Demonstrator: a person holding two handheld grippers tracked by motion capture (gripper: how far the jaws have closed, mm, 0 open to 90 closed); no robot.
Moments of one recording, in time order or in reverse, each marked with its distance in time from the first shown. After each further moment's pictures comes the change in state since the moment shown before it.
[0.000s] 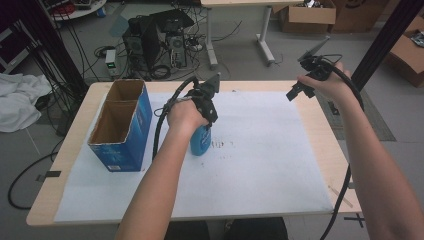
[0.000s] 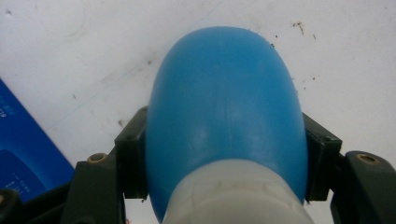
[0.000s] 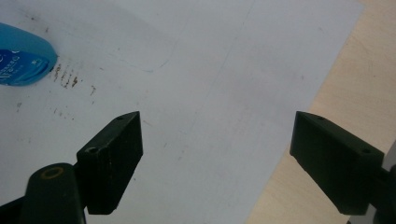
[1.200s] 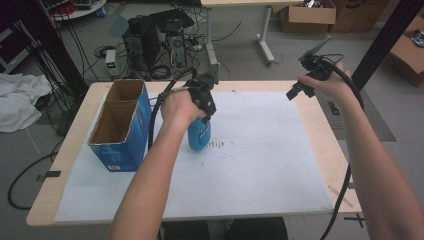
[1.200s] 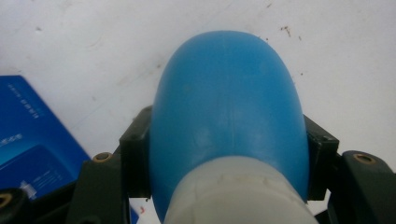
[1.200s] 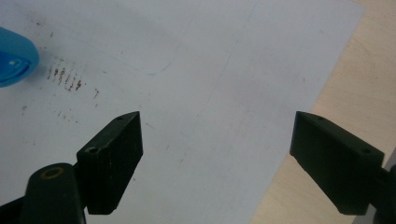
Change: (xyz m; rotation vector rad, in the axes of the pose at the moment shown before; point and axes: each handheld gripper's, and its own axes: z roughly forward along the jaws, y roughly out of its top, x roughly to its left) left arm 0.008 -0.002 -0.044 -0.020 -0.011 0.039; right arm -0.001 0.000 -0.002 -0.012 0.008 0.002
